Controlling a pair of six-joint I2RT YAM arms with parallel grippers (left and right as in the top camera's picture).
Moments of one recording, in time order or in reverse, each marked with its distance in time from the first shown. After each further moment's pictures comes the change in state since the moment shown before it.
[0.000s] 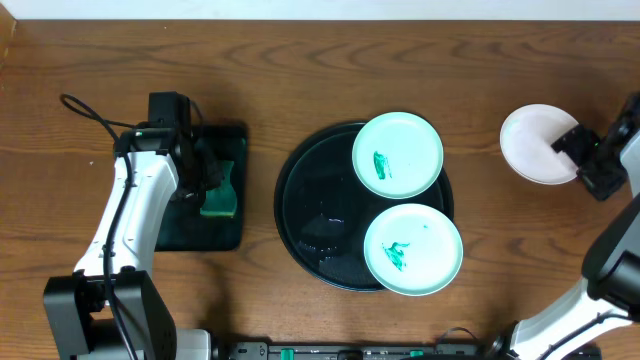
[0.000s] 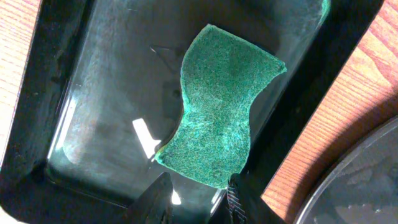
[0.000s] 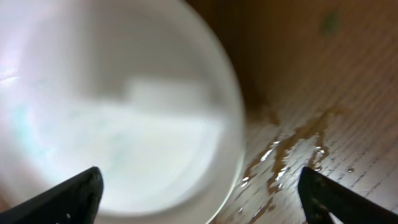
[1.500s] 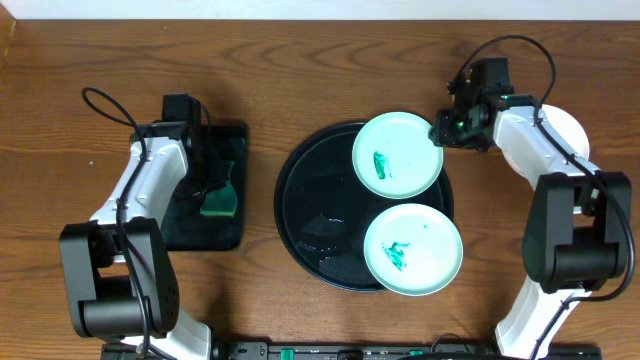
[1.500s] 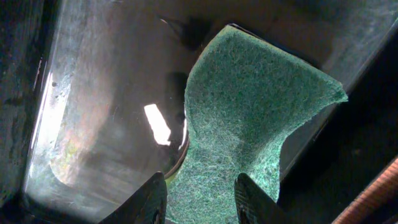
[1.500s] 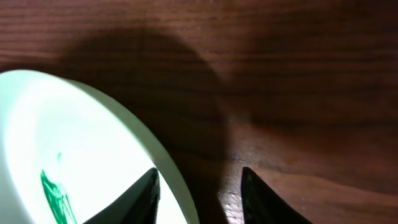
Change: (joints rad) left arm 0.000 0.170 0.000 0.070 -0.032 0.002; right arm 0.571 0.050 -0.007 0.135 -0.164 -0.293
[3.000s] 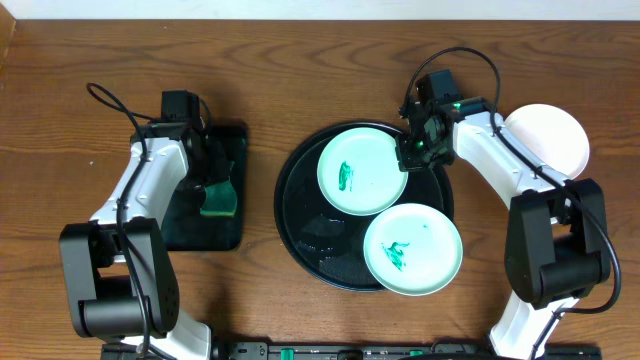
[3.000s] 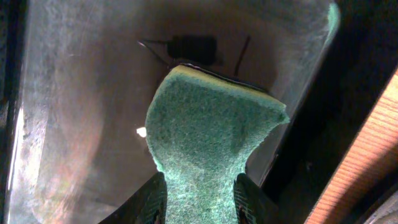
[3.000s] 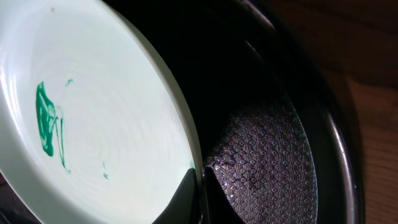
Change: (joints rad) left arm 0.000 0.000 -0.005 0.100 0.063 0.107; right arm 0.200 -0.052 -0.003 -0.196 0.025 -0.019
